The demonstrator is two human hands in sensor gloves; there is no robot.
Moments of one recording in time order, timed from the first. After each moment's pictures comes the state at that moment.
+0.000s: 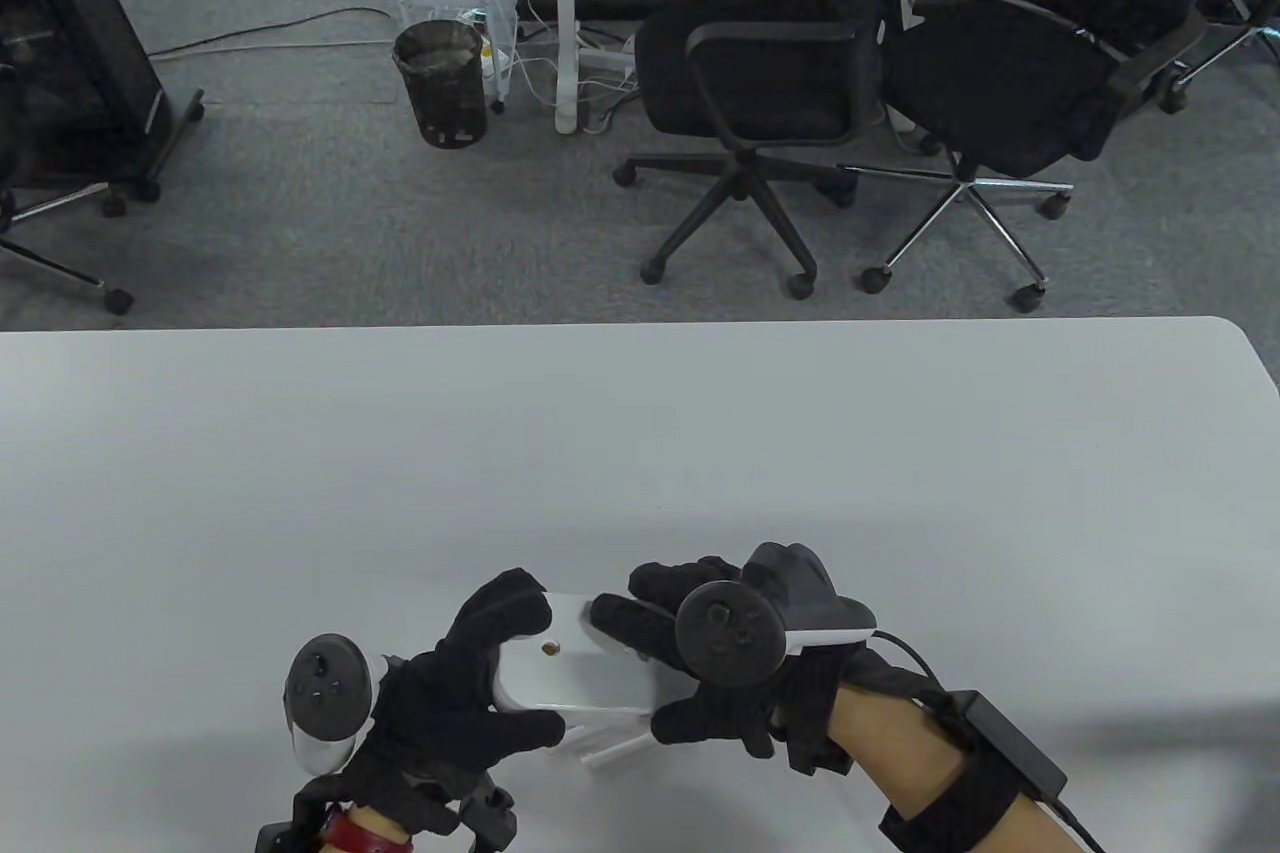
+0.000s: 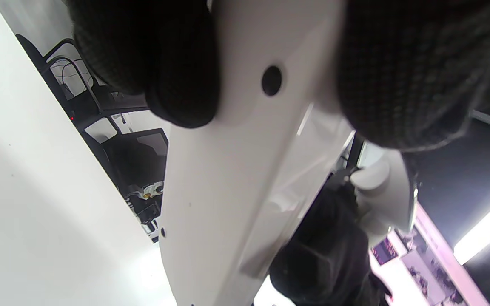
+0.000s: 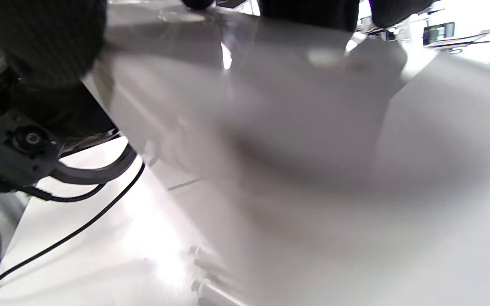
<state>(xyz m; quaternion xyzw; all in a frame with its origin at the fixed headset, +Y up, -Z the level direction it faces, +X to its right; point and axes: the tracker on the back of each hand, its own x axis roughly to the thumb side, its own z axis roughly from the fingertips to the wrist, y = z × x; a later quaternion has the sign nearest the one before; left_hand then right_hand) -0.199 -0.674 -0.254 0.04 -0.28 0.61 0.74 0.064 -0.609 -0.280 0.37 0.10 0.92 0.10</state>
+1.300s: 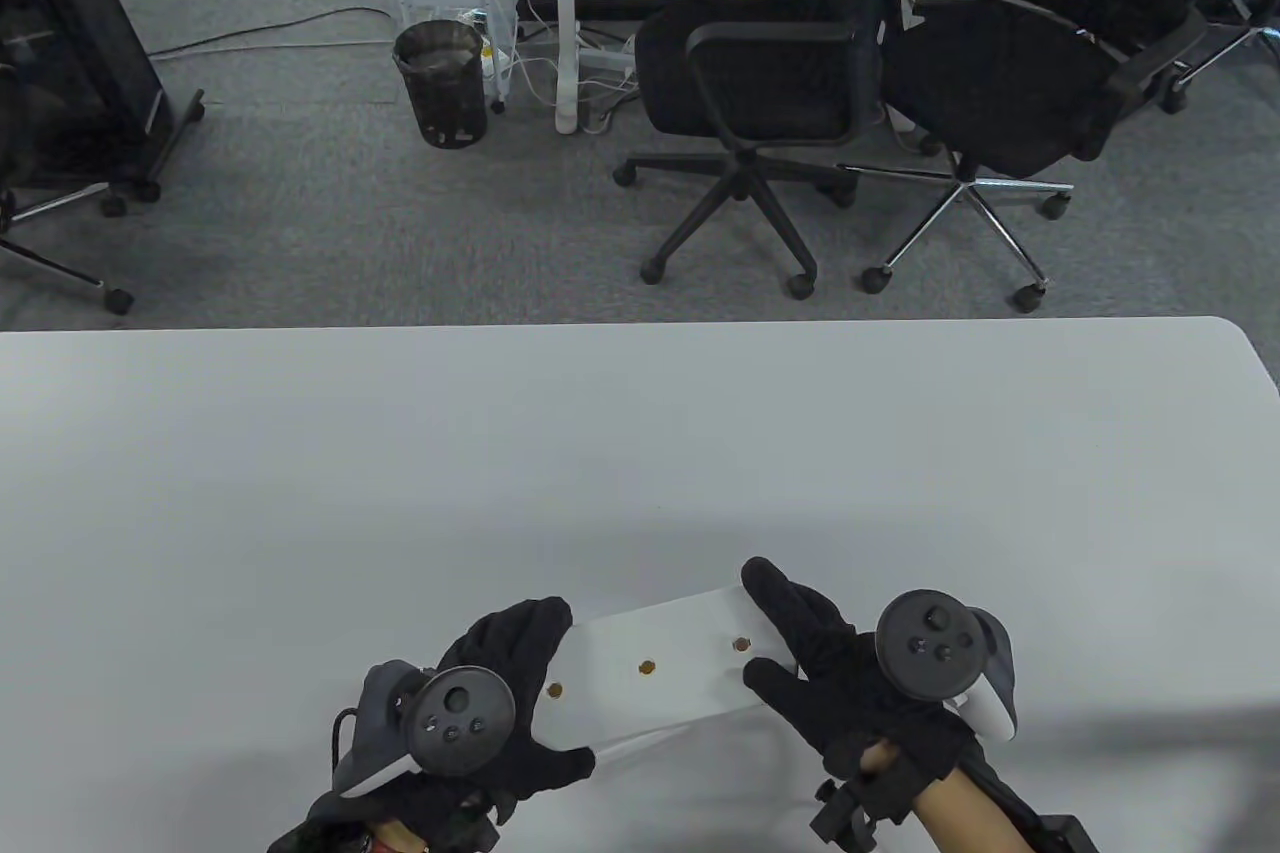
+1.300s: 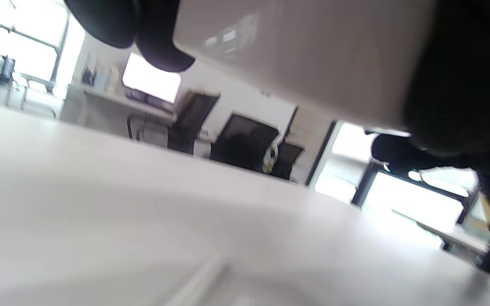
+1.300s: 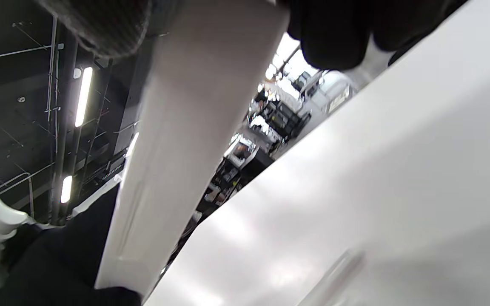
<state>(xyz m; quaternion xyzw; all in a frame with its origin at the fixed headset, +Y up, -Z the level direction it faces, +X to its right) -0.164 -0.654 -0.236 0.07 -0.23 0.20 0.95 0.159 -0.638 -0.254 0.17 0.01 0.89 0.42</state>
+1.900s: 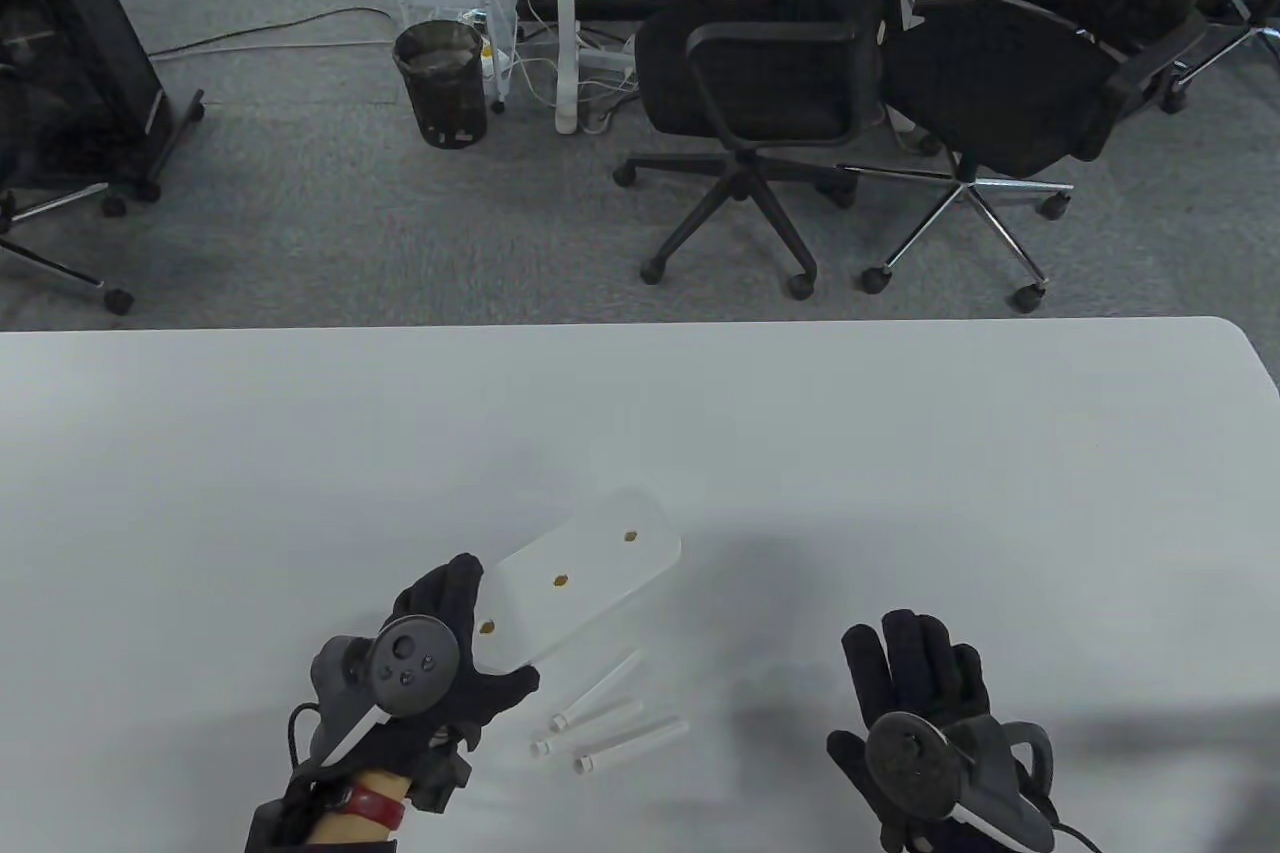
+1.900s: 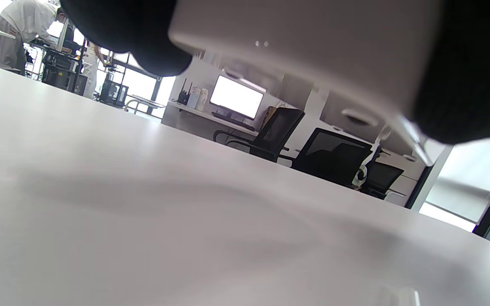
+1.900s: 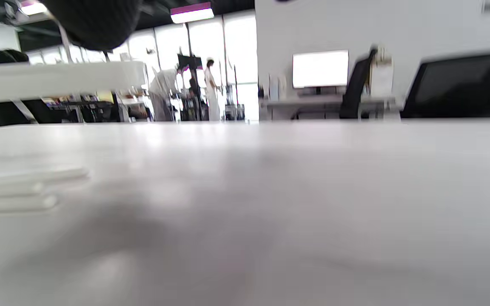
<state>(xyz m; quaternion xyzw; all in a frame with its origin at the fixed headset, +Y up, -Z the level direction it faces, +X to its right) -0.212 -0.704 -0.280 0.06 -0.08 0.19 0.98 0.195 -0.688 -0.206 0.09 -0.06 0.99 0.03</state>
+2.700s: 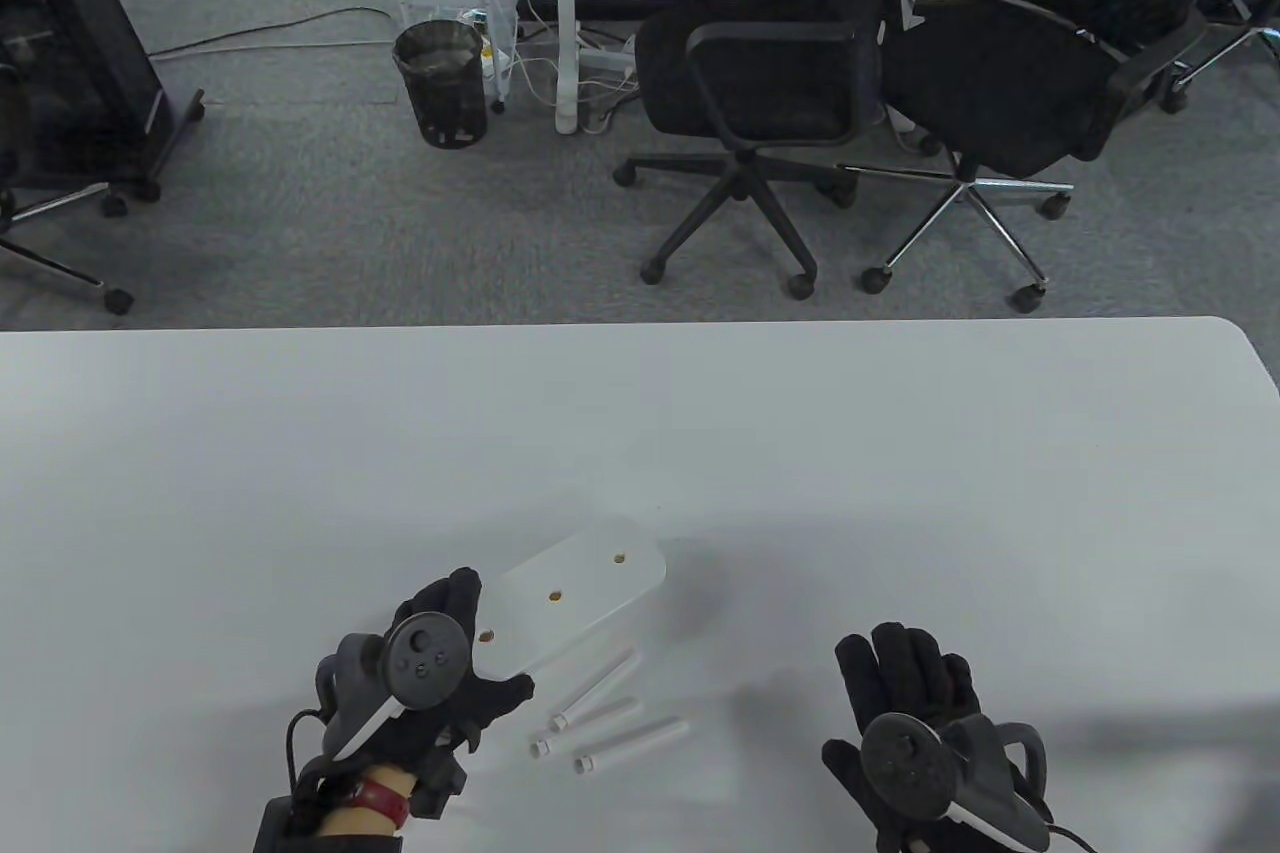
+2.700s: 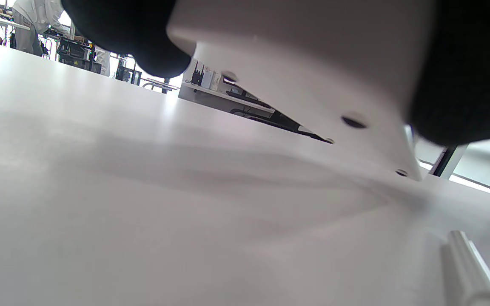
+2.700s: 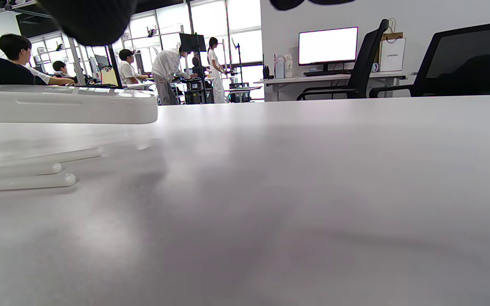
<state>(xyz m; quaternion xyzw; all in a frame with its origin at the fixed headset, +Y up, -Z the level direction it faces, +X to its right) -0.213 -0.730 -0.288 0.01 -0.07 0.16 0.99 0.193 -0.690 -0.208 0.08 0.00 0.99 0.06</state>
